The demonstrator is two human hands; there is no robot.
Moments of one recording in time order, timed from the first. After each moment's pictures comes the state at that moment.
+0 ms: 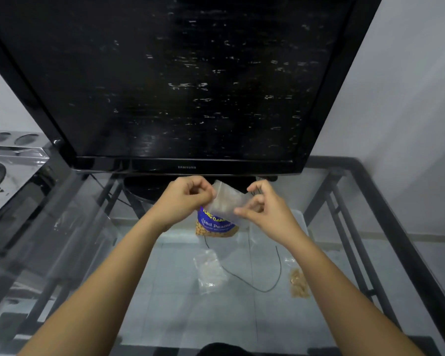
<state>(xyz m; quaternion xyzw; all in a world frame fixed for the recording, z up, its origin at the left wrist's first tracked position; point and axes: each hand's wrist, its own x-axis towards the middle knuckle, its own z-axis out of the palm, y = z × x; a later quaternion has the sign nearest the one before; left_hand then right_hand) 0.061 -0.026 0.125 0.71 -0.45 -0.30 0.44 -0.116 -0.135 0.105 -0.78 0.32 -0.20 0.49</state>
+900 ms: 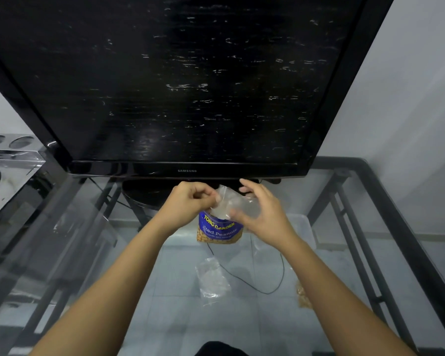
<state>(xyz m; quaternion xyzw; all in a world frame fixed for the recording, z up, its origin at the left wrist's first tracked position) 0.082 -0.053 0.099 0.71 -0.43 -0.33 0.45 -0.090 -0.155 0.081 -0.84 0.30 -0.22 0.40</state>
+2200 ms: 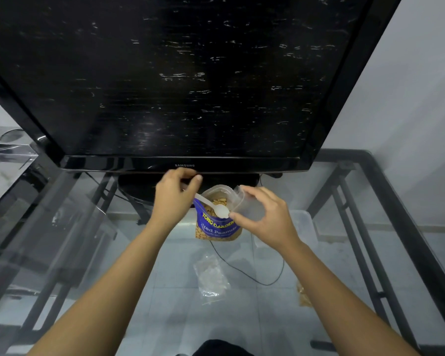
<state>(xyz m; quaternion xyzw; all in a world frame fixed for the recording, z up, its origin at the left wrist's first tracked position) 0.096 -0.070 0.077 0.82 -0.37 -0.12 0.42 -0.091 -0.166 0.059 -0.84 0.28 -0.29 0.36</state>
